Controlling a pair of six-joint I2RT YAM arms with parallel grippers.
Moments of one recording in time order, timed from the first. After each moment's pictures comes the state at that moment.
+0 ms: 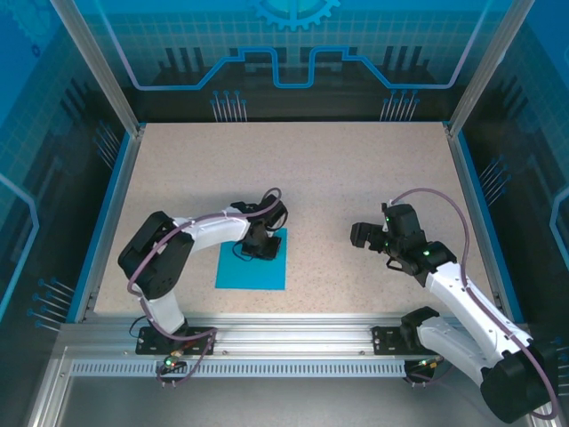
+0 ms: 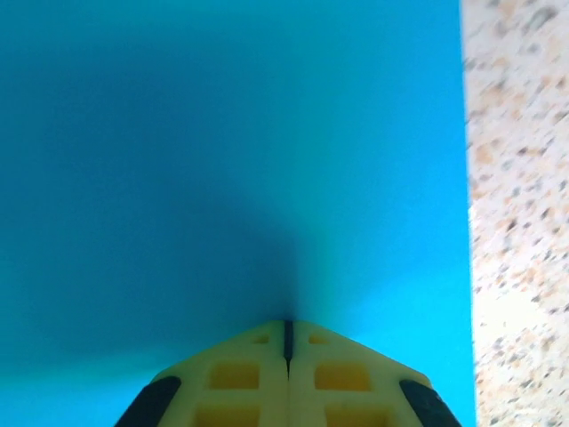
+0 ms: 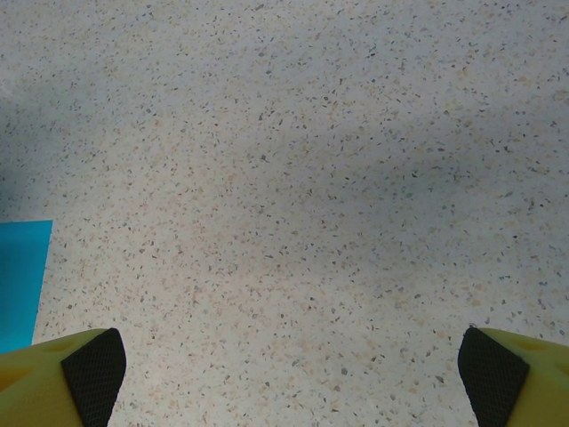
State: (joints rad) left arm -0.66 1.78 1.06 -0.68 0.08 -0.49; right arm 0.36 0.88 0.61 -0.57 0.08 0.48
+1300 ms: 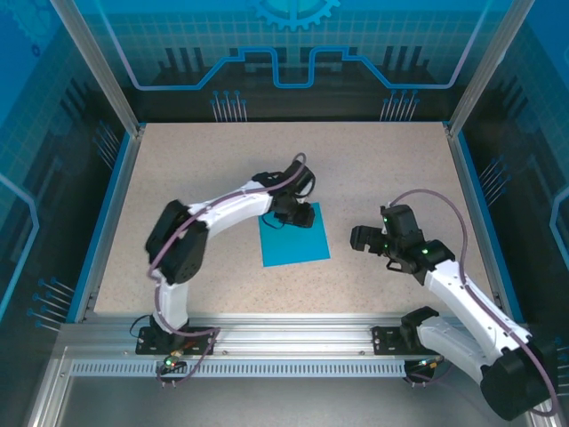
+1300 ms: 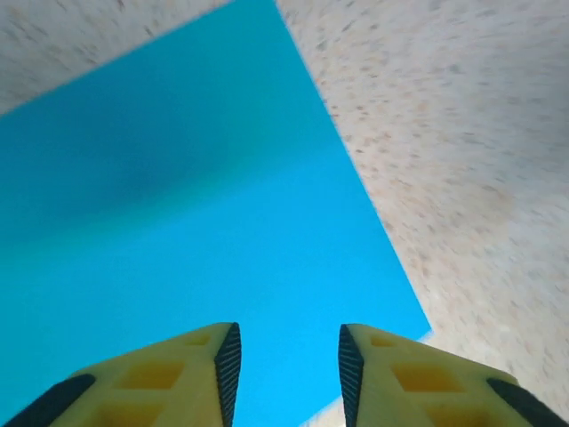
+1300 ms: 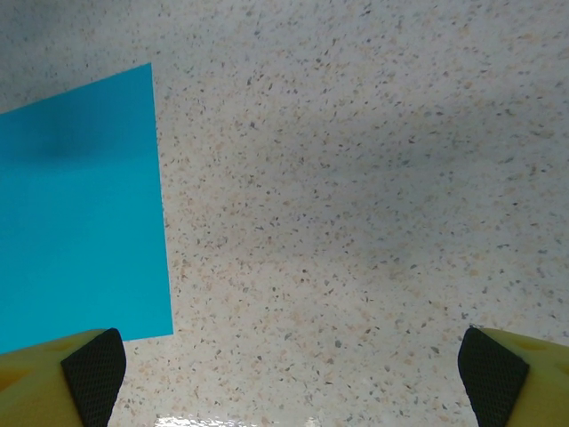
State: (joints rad) left arm -0.68 1.89 1.49 -0.73 0.13 -0.46; right arm 0.37 0.92 0.63 -0.62 0.06 0.49
